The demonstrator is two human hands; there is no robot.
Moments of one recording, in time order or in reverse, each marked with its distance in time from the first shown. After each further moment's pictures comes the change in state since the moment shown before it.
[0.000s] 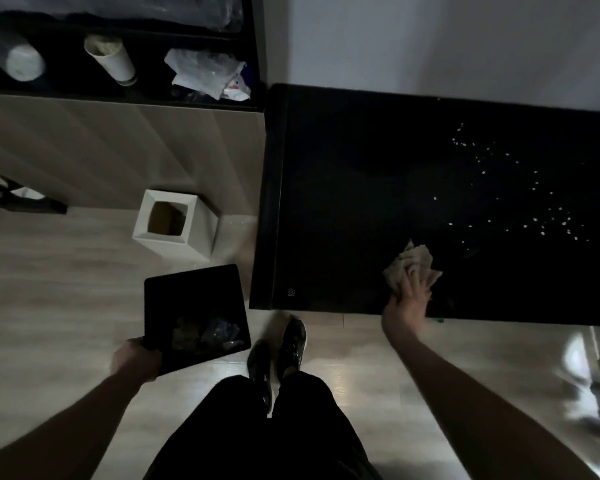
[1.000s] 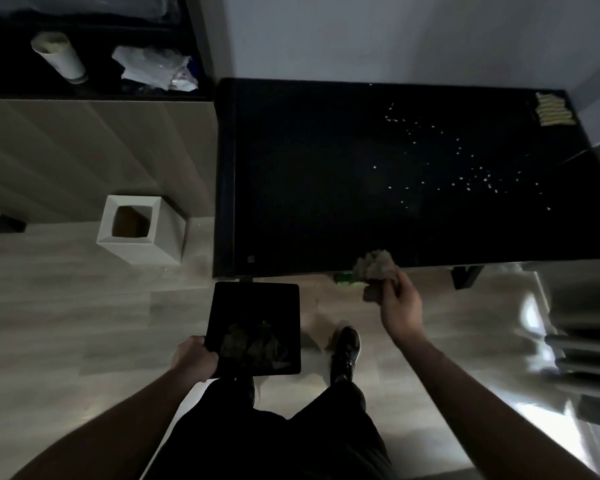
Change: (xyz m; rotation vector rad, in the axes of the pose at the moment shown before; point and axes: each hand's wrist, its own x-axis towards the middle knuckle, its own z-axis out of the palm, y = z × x) left_hand -0.122 0.032 0.110 0.104 -0.209 0.268; right_hand -0.102 0.045 -0.100 0.486 -0.028 0.096
